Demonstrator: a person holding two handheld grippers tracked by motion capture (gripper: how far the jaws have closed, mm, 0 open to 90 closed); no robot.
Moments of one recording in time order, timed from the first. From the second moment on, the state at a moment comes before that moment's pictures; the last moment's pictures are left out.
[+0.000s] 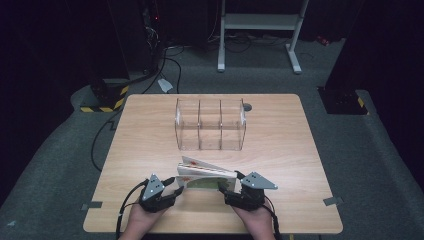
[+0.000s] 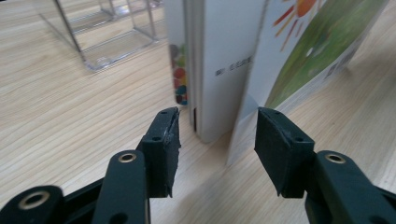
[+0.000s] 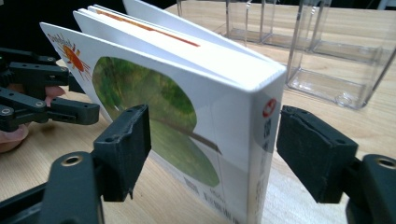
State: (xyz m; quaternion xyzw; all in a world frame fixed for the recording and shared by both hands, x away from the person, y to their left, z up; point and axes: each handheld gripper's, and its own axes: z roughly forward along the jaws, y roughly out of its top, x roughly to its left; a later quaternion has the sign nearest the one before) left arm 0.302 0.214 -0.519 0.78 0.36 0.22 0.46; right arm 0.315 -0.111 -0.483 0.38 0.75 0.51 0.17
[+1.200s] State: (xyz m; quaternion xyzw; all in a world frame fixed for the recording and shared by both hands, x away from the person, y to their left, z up) left arm 0.304 0.266 -0.523 0.74 0.46 0.25 0.42; right arm 0.323 -0.105 -0.473 0.29 0.77 0.54 0.16
